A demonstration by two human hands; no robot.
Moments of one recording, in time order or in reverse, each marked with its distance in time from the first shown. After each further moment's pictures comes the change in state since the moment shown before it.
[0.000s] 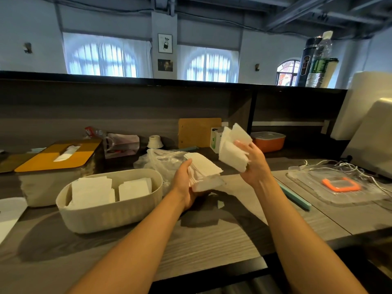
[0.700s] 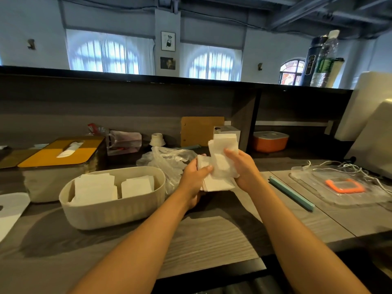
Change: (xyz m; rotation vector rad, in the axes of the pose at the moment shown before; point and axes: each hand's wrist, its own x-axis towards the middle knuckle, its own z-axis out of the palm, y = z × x) left_hand -0.011 -0.004 0.008 0.297 -0.096 0.243; right_hand 0.007 0.027 0.017 -0.357 0.151 0.066
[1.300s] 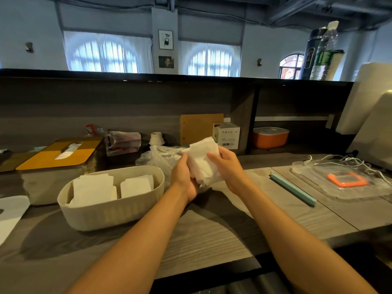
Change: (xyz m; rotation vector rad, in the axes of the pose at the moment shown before) left_hand 0.005 0.007 -0.005 -0.406 0.151 -0.179; right_hand -0.014 0.011 0.024 -0.252 -0.162 -0.260
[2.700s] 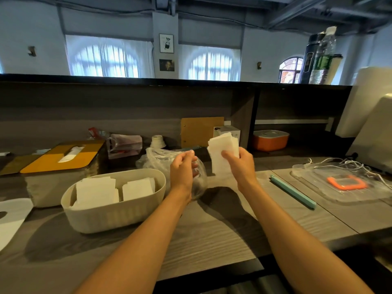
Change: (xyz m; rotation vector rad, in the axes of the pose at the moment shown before) left_hand -0.004 0.007 -0.003 0.474 0.156 0.425; right_hand 0.005 0.003 -0.020 0.016 0.294 0.043
